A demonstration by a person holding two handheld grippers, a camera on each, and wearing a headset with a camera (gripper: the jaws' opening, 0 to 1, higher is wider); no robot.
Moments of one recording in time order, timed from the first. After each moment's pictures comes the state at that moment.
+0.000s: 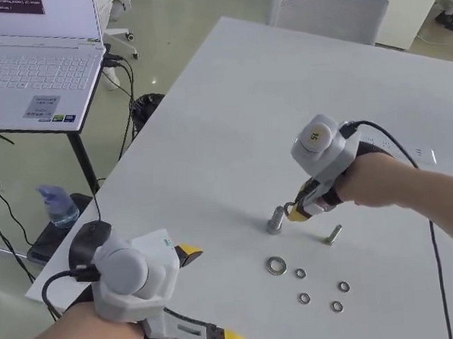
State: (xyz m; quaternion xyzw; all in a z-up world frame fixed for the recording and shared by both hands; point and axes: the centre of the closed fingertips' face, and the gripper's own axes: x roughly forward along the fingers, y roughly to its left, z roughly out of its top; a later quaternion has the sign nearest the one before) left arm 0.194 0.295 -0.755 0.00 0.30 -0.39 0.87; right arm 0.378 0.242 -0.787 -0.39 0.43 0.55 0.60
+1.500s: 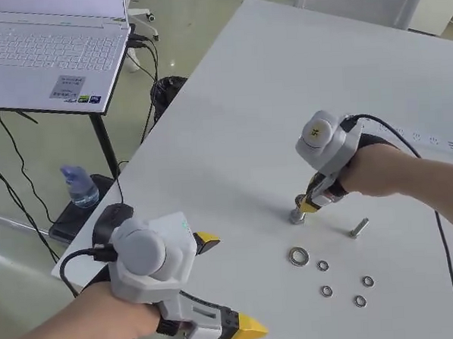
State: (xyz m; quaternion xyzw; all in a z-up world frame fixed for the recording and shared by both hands) left arm 0.193 0.308 -0.757 -0.01 0.31 -0.39 0.87; right arm 0.383 0.259 -0.818 -0.43 0.44 0.55 0.57
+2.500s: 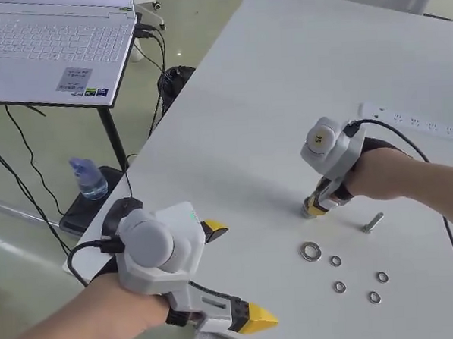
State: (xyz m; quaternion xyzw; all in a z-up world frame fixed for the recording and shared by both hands) left arm 0.201 0.315 -0.755 0.00 0.30 -0.39 0.87; right arm 0.377 0.258 -0.837 -0.43 0.46 0.54 0.56
